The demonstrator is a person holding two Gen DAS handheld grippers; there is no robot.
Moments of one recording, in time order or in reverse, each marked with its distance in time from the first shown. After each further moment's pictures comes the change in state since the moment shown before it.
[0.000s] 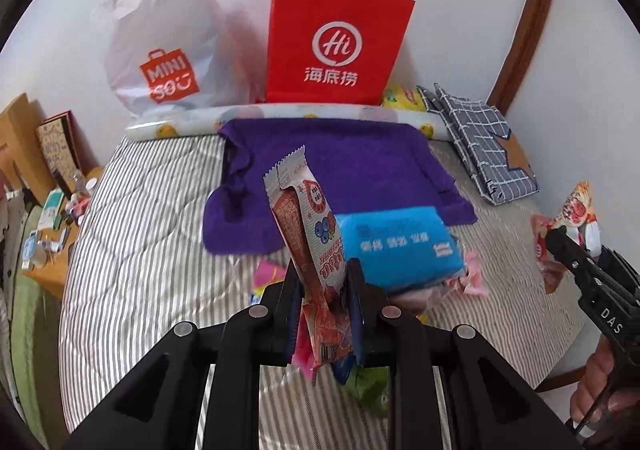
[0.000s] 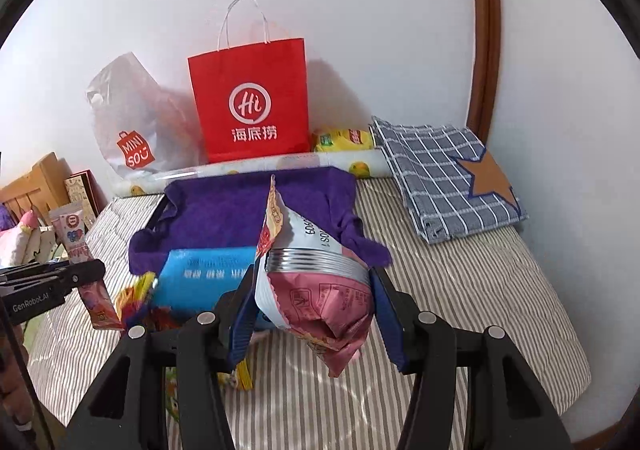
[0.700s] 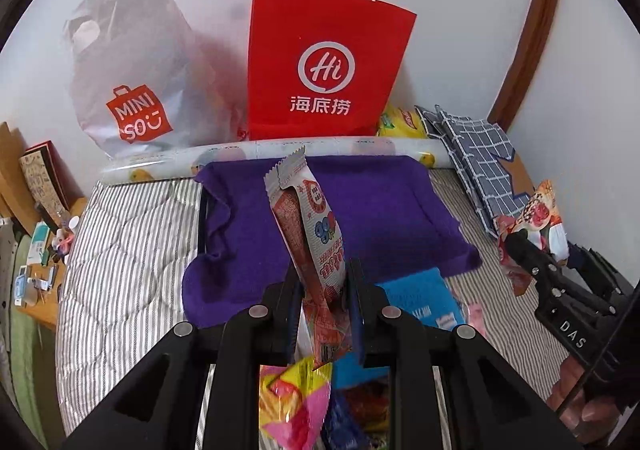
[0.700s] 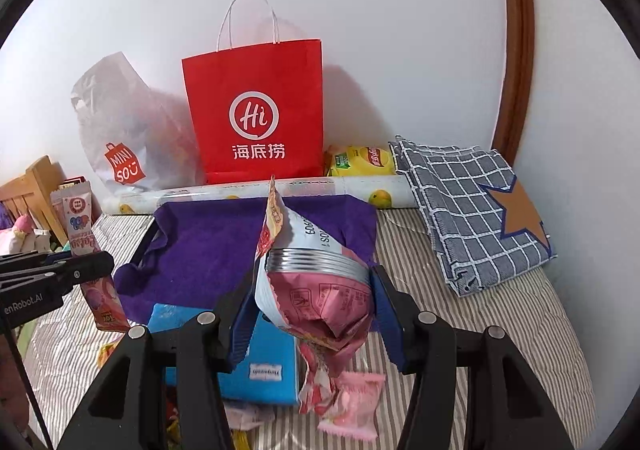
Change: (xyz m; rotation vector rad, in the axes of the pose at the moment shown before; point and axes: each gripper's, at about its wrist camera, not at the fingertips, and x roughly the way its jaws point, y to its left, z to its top) left arm 0.040 -0.005 0.061 0.023 -0.027 -0.015; right arm 0.071 0.009 0.040 -0.035 -0.010 0.019
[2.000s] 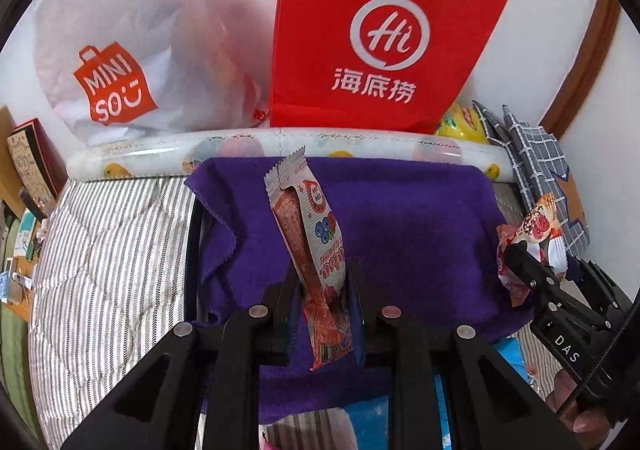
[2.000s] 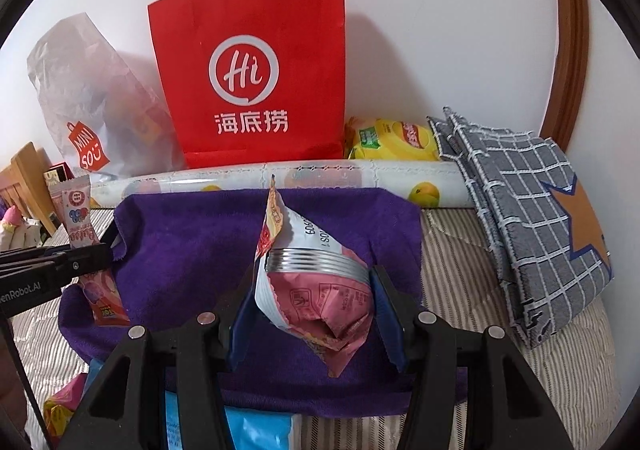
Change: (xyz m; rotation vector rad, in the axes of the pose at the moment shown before) left arm 0.107 0.042 0.039 -0.079 0.083 0.044; right arm 0.126 0.002 0.017 -0.017 0.096 0.051
